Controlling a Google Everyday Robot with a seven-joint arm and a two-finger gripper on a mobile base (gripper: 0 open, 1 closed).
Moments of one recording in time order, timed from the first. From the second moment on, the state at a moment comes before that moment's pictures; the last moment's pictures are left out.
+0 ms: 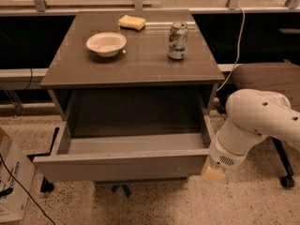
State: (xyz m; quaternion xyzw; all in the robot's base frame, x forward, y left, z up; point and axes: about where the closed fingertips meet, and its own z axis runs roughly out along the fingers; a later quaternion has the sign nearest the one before) arm 0.406 -0.180 0.663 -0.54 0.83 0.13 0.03
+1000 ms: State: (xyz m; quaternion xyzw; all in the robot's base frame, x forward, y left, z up) arm 0.507 -0.179 0.658 -0.53 0.83 0.08 0.14
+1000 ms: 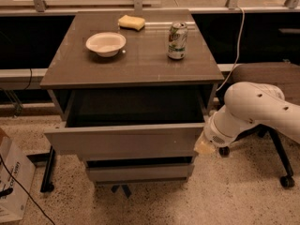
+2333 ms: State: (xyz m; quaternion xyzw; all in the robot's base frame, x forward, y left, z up) arm 0.556 -0.159 0.638 -0.52 0.82 0.04 0.23
